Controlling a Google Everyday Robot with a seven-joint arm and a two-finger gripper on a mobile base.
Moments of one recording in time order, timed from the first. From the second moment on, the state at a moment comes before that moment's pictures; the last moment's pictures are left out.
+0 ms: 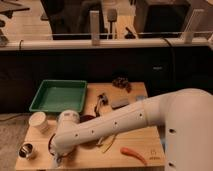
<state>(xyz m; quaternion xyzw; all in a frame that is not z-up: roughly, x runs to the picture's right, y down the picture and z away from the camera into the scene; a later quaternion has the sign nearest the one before) -0.227 0.286 0.696 -0.18 -0.34 -0.49 0.79</state>
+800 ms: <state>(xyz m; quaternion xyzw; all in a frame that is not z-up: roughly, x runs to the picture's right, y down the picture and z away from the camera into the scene) -0.208 0.256 0.729 -0.21 -0.31 -0.46 0.81</state>
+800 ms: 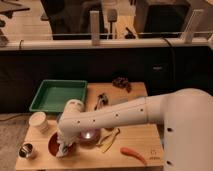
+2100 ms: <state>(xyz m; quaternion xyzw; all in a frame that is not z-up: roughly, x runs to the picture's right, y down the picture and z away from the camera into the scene) -0.243 0.278 0.728 -0.22 -0.38 -0.50 0.75</state>
